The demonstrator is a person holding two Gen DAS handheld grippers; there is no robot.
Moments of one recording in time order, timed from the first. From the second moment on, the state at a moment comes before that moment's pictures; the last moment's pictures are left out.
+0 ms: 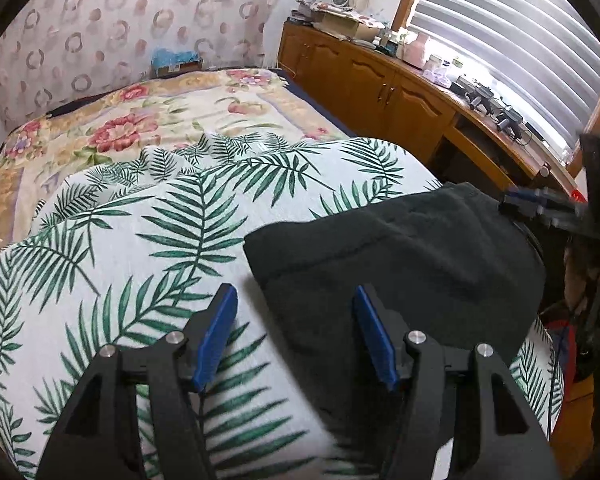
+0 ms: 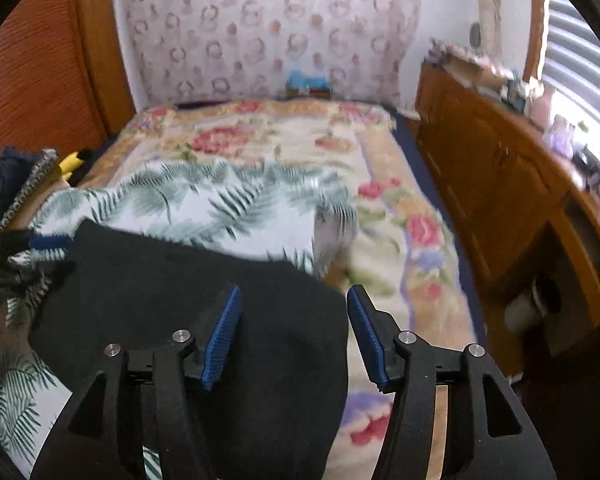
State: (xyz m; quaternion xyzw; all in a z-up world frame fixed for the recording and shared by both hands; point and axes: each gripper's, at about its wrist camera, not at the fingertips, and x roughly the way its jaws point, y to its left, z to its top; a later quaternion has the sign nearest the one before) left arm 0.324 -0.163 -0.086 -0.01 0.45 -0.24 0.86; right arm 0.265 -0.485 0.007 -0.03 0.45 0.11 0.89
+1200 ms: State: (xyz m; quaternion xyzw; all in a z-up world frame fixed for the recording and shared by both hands) left arm 0.318 -0.178 -0.069 -0.04 0.41 -0.29 0.86; right arm 0.243 -0.491 0.003 0.01 0.43 0.16 0.89
